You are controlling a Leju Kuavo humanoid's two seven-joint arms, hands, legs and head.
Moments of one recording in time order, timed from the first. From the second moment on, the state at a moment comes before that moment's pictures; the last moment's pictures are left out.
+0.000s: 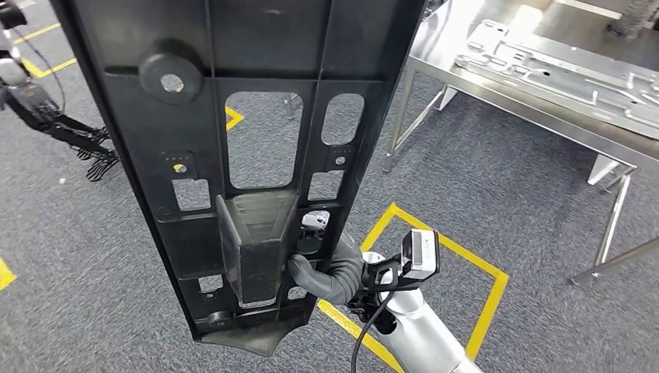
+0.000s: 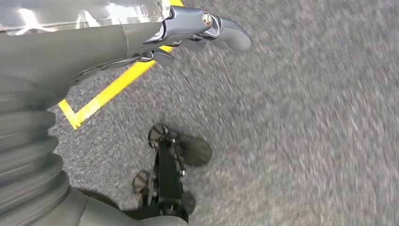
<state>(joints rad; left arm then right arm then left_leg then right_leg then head) -0.09 -0.06 1.31 -0.22 -0.84 0.10 -0.34 -0.41 0.14 0.63 -1.45 -0.27 0.53 -0.64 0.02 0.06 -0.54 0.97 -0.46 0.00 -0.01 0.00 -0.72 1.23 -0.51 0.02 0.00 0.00</state>
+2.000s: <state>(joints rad) -0.09 -0.06 1.29 -0.22 -0.85 0.04 -0.34 -0.42 0.15 0.63 -1.48 -0.26 0.47 -0.57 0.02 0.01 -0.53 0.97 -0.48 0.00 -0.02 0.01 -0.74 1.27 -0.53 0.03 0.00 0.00</state>
